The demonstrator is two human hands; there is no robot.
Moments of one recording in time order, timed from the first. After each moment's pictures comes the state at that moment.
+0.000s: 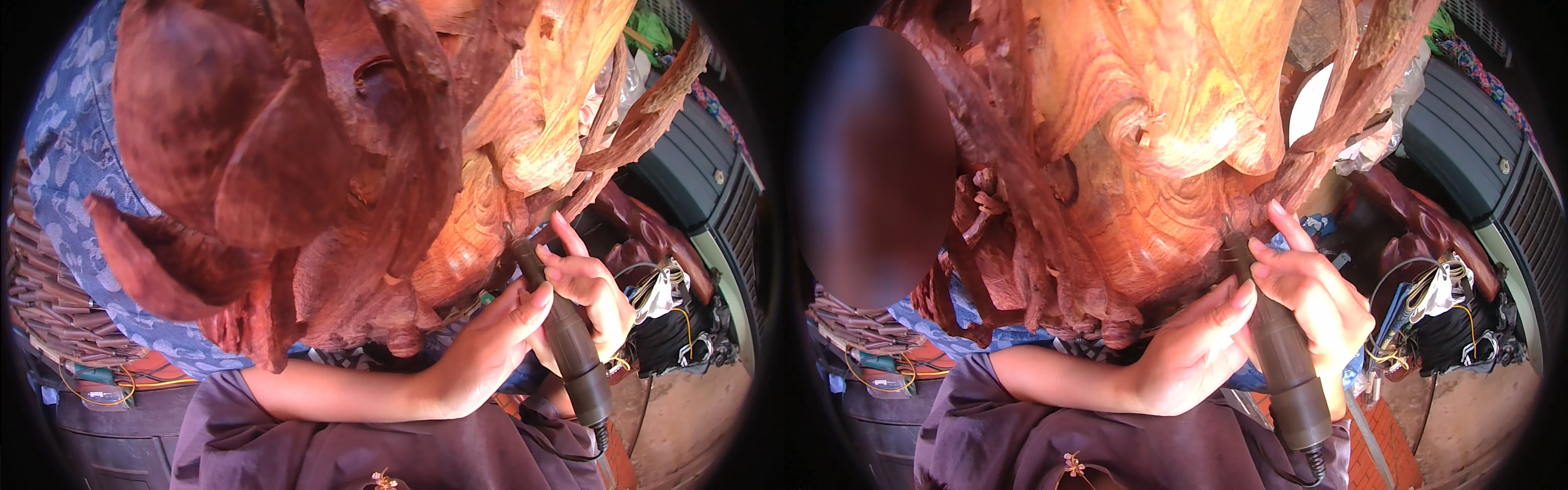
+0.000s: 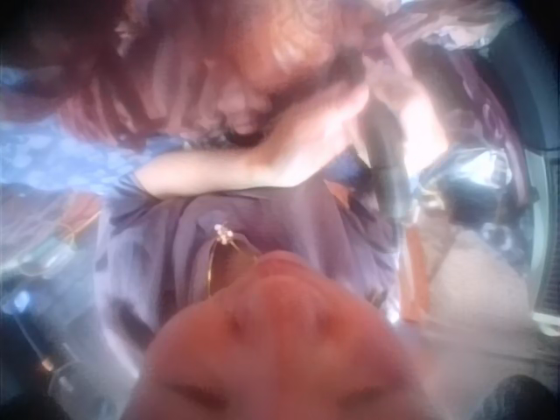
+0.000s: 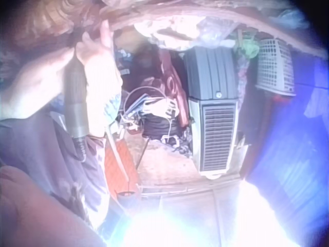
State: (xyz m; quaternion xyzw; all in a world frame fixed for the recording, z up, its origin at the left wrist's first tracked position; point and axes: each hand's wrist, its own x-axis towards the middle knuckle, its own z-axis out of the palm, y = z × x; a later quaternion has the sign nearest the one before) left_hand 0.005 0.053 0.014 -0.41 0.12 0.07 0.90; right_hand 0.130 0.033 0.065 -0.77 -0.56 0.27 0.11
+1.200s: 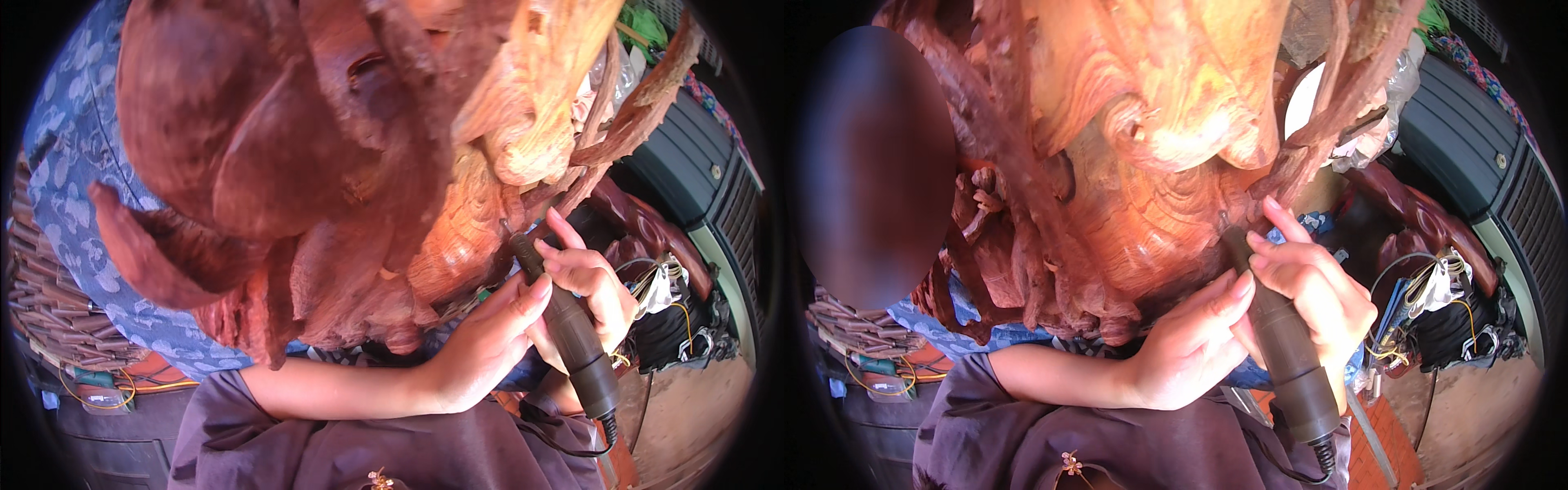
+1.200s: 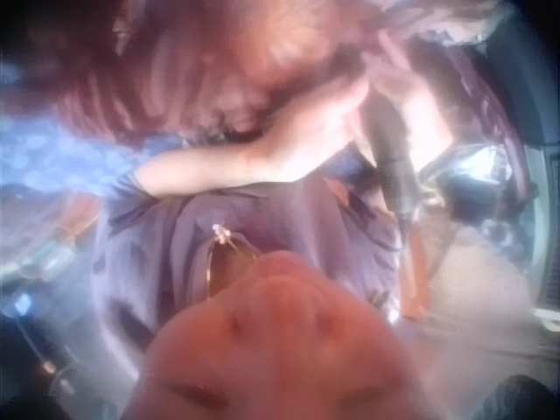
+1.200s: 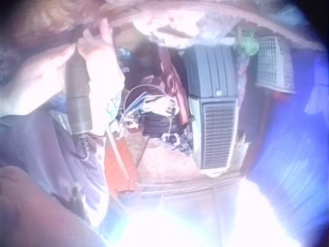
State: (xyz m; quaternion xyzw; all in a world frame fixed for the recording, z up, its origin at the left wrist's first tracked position) left_hand 0.008 0.051 0.011 -0.42 0.08 0.08 0.90; right_hand 0.131 0.035 0.067 -0.77 -0.56 0.28 0.12
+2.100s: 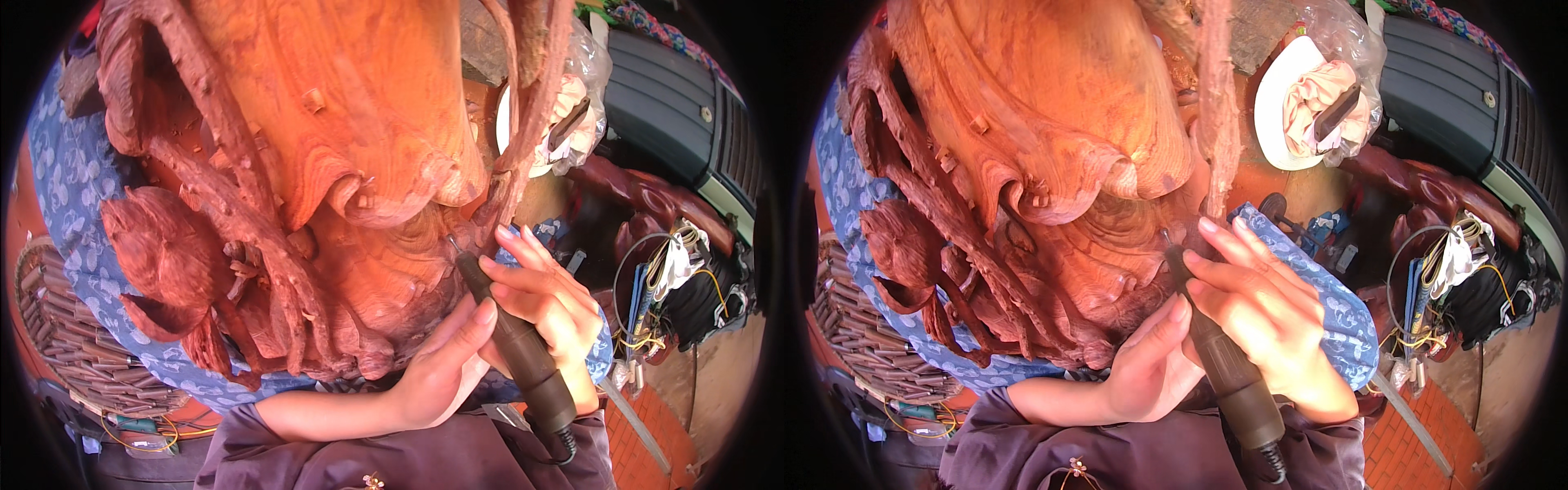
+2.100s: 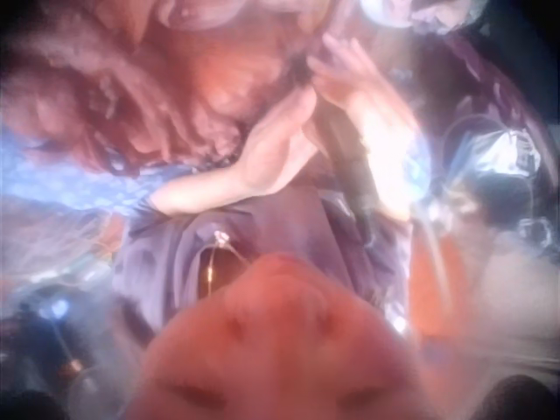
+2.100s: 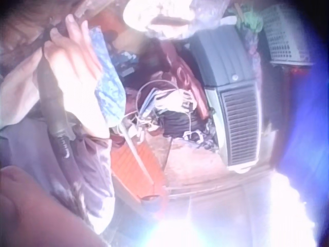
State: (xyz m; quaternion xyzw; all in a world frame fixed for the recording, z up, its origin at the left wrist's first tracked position) left_hand 0.004 0.049 0.012 -0.26 0.13 0.06 0.95; right_hand 0.136 0.027 0.072 -0.76 -0.60 0.24 0.11
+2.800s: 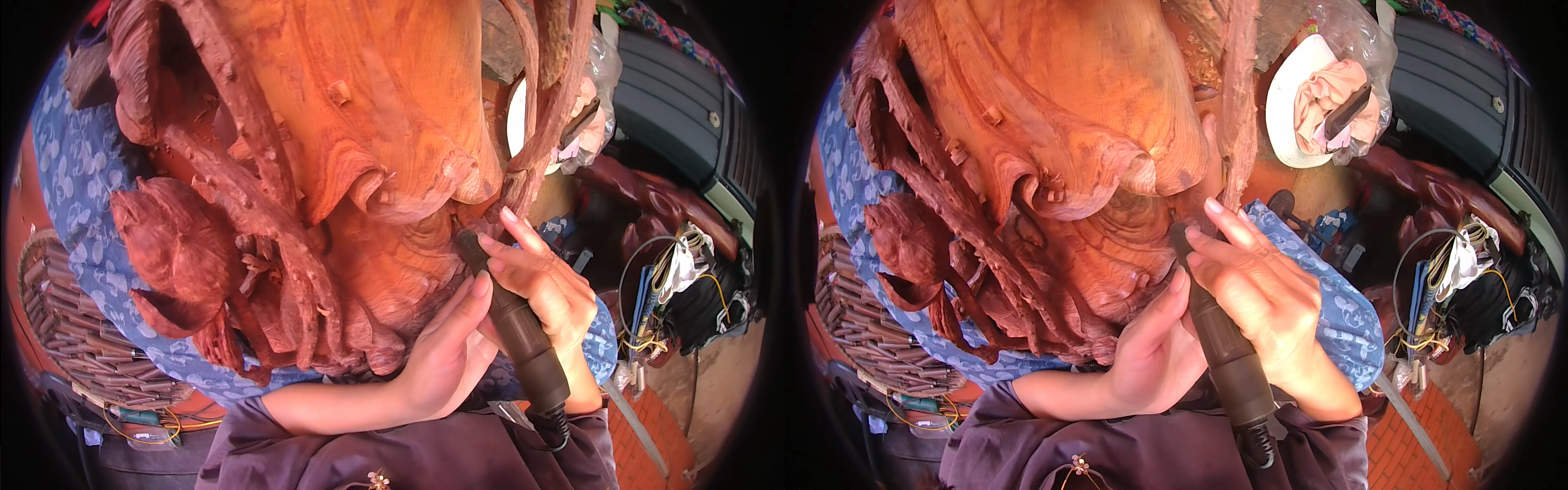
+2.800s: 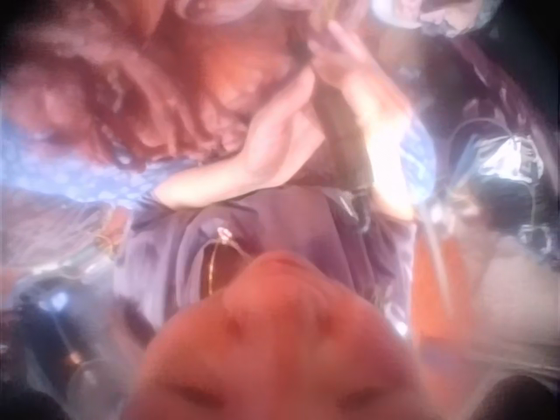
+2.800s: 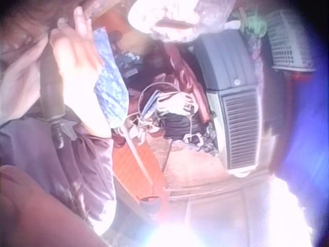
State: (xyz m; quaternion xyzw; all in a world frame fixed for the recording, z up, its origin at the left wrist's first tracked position) left_hand 0.009 0.058 0.008 -0.31 0.17 0.05 0.93; right_hand 0.131 0.033 0.059 -0.78 -0.57 0.24 0.09
